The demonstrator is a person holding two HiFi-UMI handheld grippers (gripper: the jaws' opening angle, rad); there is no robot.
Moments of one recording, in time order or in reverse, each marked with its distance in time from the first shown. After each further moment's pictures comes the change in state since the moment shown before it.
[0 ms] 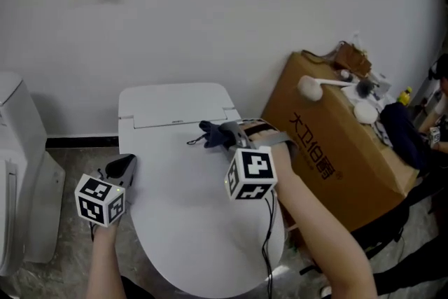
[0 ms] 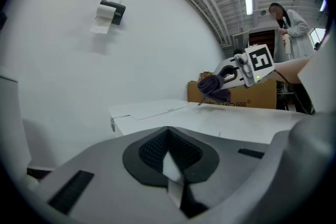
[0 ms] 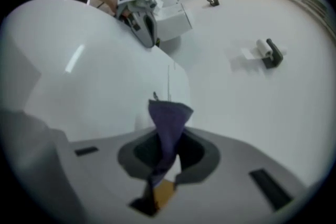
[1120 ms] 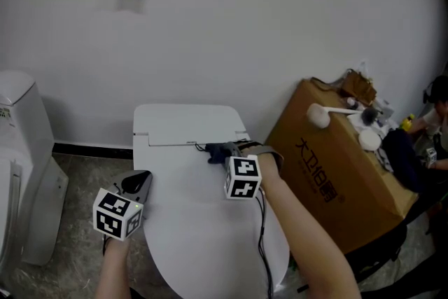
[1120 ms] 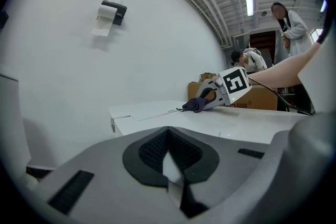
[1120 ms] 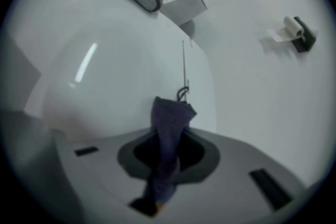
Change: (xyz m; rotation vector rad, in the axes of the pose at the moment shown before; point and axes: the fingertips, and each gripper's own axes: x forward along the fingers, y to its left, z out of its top) left arm 0.001 0.001 0.000 -0.008 -0.012 0.004; right arm 0.093 0.032 -0.014 -0.036 0.063 0.191
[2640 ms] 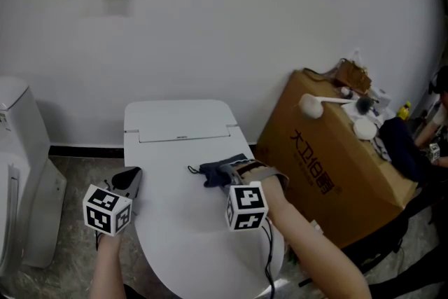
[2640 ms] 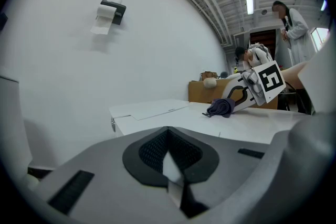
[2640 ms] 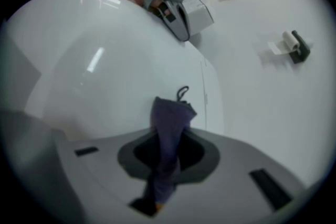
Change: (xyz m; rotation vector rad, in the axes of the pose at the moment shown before) left arm 0.000 0.001 0.000 0.004 0.010 0.007; right arm -0.068 0.069 0.013 -0.010 -0.053 0.033
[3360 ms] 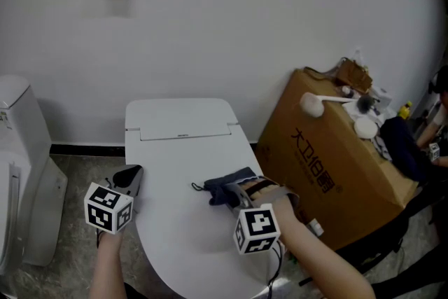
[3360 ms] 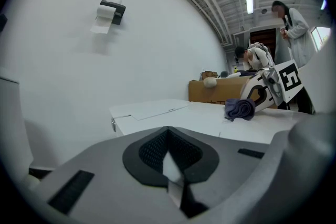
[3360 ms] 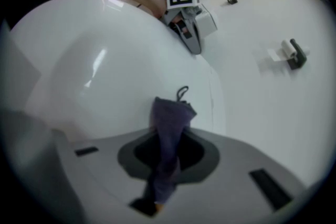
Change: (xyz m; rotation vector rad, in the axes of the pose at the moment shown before) left arm 0.000 -0.001 0.000 0.008 0.007 0.005; right arm -0.041 0.039 0.009 -0.015 -0.021 -0.013
